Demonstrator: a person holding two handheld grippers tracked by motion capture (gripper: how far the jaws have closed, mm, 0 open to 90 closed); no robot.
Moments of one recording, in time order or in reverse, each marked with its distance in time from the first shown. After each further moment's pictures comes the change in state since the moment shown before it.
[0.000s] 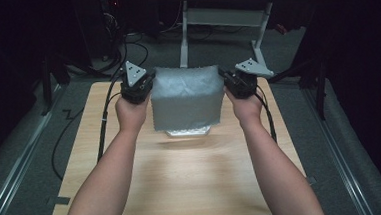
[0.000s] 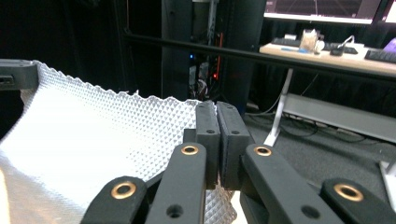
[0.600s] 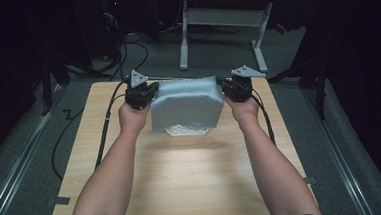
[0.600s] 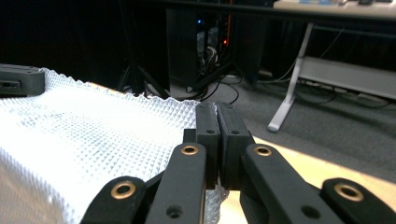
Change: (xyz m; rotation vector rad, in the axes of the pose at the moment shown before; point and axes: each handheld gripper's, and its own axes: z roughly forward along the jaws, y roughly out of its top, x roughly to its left) left arm 0.012 -0.049 0.028 0.168 -0.126 -0.083; right arm -0.019 -0.041 0.030 0.134 0.047 0.048
